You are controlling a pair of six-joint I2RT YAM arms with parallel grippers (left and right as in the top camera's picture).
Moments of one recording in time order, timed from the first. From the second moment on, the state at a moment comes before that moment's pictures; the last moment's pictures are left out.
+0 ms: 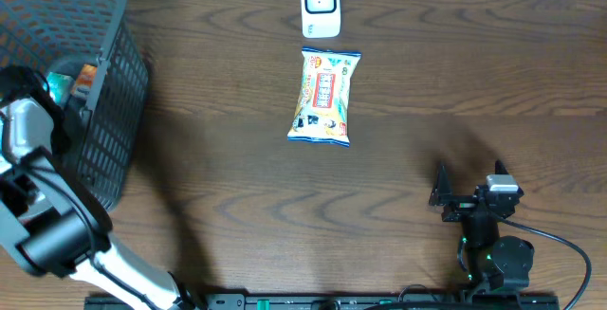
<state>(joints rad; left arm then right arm) 0.61 1.95 1.41 -0.79 -0.56 -0.09 0.00 0.01 0.01 -0.07 -0.01 0.04</state>
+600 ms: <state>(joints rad) 0.59 1.68 1.41 -0.81 -0.40 -0.14 0.00 0.01 0.01 -0.07 -0.01 0.04</state>
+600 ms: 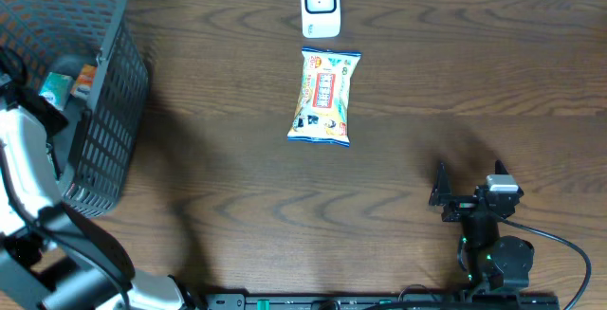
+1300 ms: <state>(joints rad) 0.69 1.94 1.37 -0.77 -0.35 -0.06 0.00 0.01 0.01 -0.07 -0.01 0.04</state>
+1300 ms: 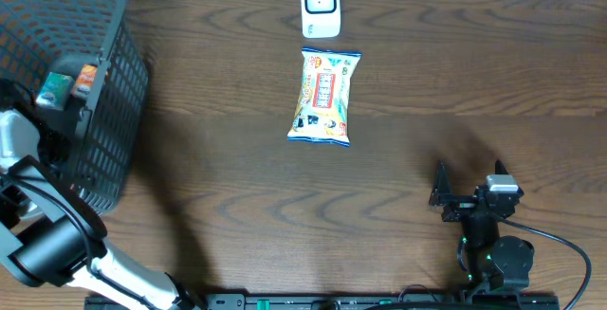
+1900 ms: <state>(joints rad) 0.70 1.80 1.31 -0.73 -0.23 -0.13 0.00 0.01 0.01 -0.07 -0.01 0.04</state>
